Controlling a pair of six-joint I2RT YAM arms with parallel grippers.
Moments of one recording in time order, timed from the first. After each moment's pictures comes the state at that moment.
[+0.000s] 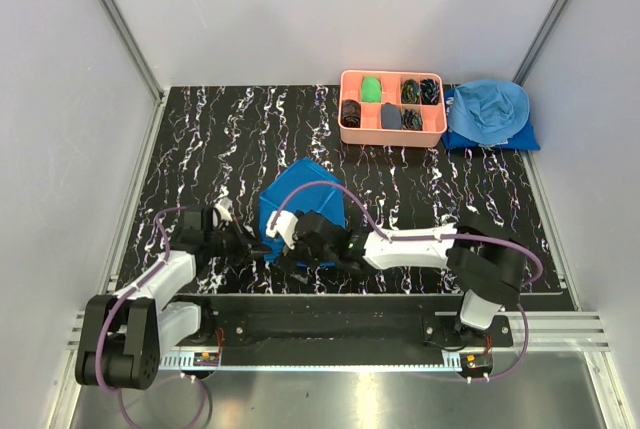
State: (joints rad) left arm -0.07 1.04 0.27 -0.13 0.67 -0.77; right arm 1.16 1.70 0.96 0.03 -0.01 -0.06
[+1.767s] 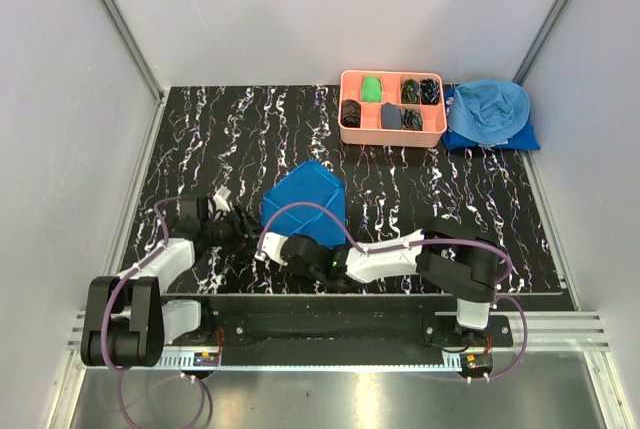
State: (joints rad) left arm -0.01 1.16 0.35 -0.11 0.78 -0.71; right arm 1.27 1.85 0.97 0.12 0.33 -0.22
